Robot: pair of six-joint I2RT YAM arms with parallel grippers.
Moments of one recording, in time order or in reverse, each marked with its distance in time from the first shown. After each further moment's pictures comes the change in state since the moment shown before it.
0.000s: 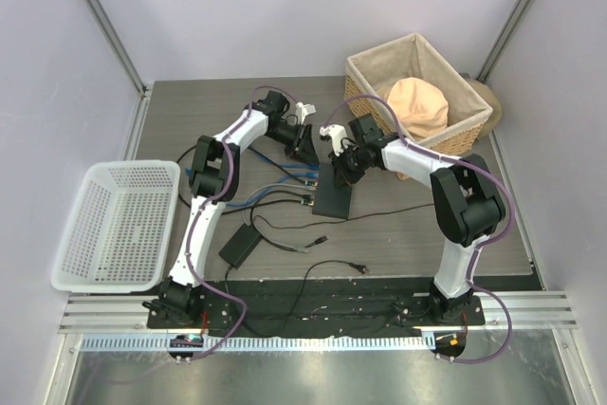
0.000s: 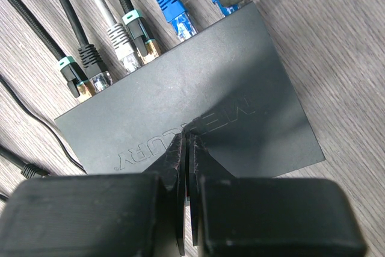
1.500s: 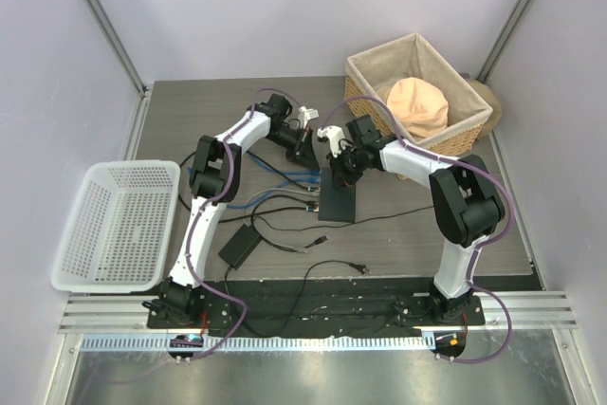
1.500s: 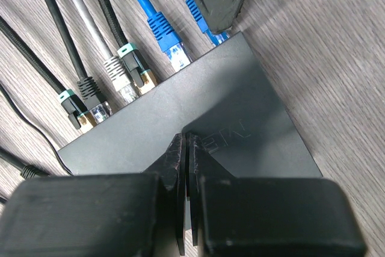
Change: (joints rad) left arm -0.020 -0.027 -0.048 -0.037 0.001 0.045; right arm 0.016 0.000 -0.005 0.016 0.006 -0.008
